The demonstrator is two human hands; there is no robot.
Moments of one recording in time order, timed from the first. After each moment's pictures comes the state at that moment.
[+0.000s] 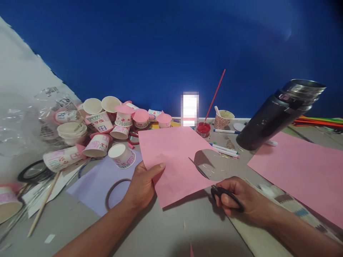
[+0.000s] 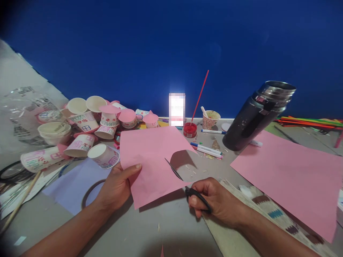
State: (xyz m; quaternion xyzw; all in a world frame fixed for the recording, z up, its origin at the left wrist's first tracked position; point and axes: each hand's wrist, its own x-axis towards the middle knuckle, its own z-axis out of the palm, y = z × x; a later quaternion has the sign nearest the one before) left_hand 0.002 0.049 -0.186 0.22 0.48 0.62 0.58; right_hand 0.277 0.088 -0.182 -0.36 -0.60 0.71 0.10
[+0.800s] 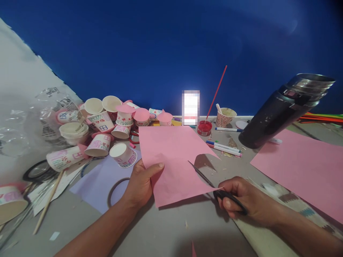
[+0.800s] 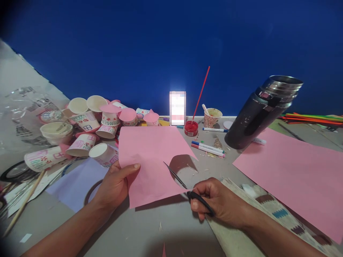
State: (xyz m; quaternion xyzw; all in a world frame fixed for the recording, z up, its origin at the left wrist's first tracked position) left_hand -0.003 0.050 -0.184 0.24 0.49 0.63 0.55; right_hand 0.280 0.088 -0.185 -0.37 -0.61 0.70 0.08
